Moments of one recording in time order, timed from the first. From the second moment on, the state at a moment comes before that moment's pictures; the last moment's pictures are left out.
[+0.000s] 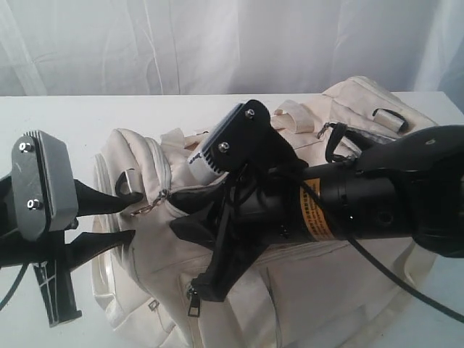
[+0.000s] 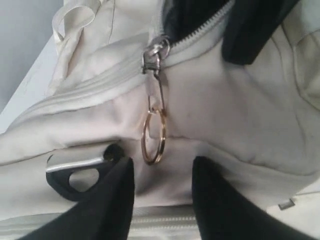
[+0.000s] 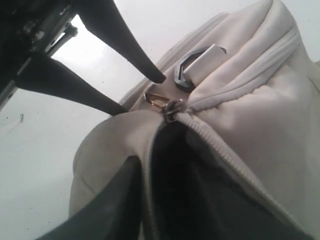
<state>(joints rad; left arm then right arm) -0.44 1.07 -0.43 1.51 -0.43 -0.73 0.87 1.39 -0.76 -1.63 -0.40 1.39</state>
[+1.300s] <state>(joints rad) -0.44 1.13 -0.47 1.33 -0.48 -0.64 0.87 1.39 -0.76 -1.64 -0.41 1.41</state>
